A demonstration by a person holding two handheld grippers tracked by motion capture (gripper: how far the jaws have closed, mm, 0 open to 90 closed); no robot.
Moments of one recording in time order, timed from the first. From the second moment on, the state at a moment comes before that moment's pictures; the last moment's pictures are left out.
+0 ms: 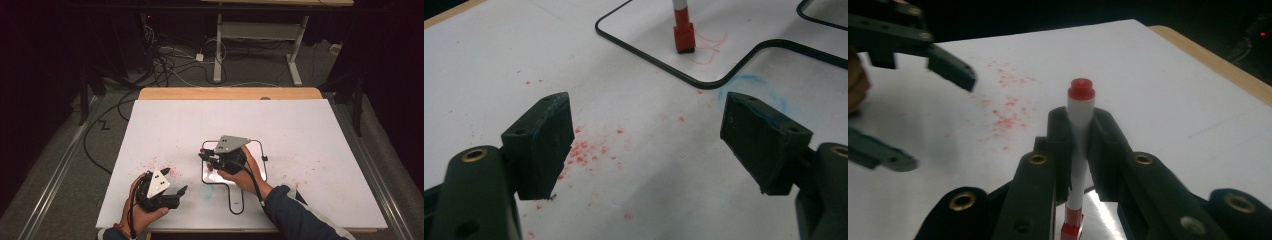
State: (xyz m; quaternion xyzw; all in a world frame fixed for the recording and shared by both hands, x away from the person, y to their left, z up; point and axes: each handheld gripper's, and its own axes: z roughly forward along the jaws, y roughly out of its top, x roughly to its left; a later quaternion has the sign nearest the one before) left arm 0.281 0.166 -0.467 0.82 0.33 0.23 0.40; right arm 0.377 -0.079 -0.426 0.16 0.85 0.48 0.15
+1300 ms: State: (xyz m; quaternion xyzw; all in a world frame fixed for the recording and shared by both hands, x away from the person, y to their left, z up) left arm 0.281 0.164 -0.468 0.83 0.32 0.24 0.39; right arm 0.359 -0.092 -0.432 0.15 0.84 0.50 0.17
